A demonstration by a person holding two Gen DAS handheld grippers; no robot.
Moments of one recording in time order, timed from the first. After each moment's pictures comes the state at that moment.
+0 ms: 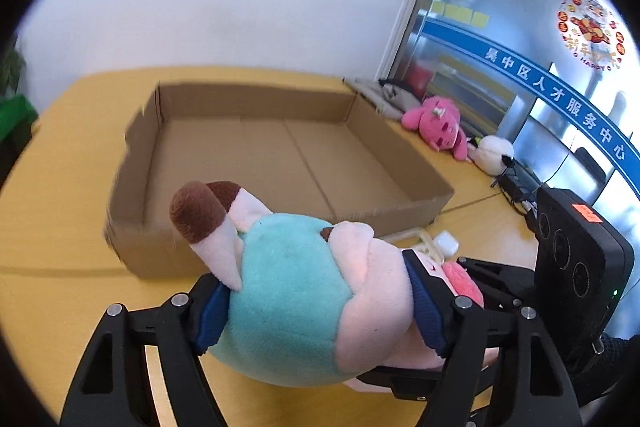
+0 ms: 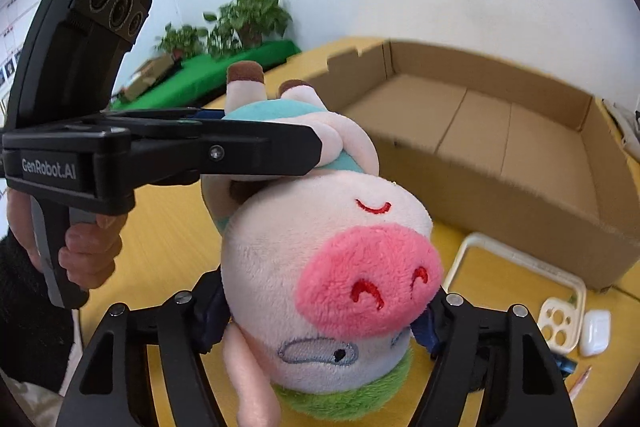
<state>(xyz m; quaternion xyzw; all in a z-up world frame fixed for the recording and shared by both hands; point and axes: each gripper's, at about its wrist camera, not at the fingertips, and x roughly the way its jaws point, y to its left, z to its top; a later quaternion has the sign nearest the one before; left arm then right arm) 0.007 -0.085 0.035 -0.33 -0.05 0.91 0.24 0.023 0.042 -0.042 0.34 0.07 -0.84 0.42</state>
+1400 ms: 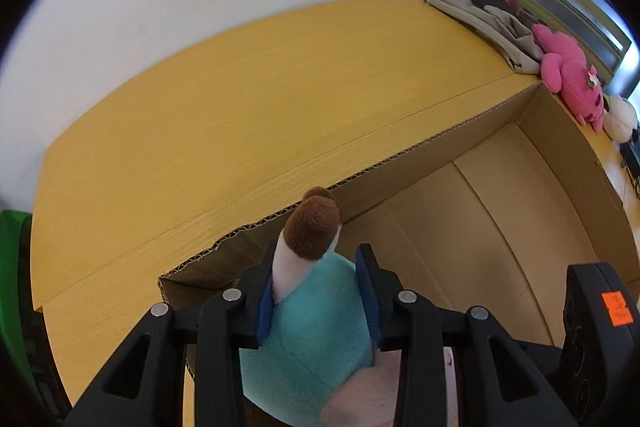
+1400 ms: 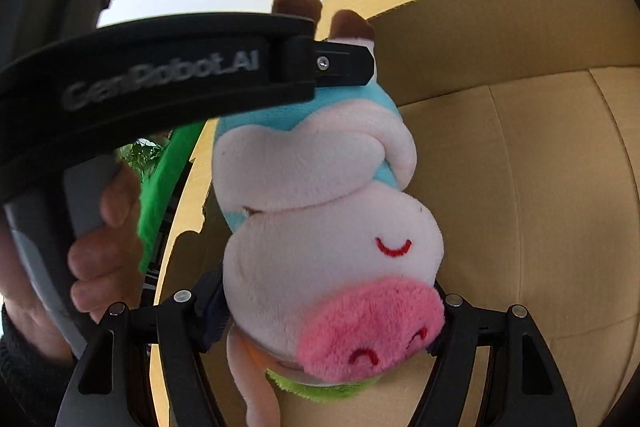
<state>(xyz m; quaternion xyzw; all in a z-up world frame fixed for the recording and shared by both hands) -0.377 -0.081 -0.003 -0.49 0.13 0.84 0.20 -0.309 -0.113 -0.128 0.50 -0.18 -0.78 0.32</state>
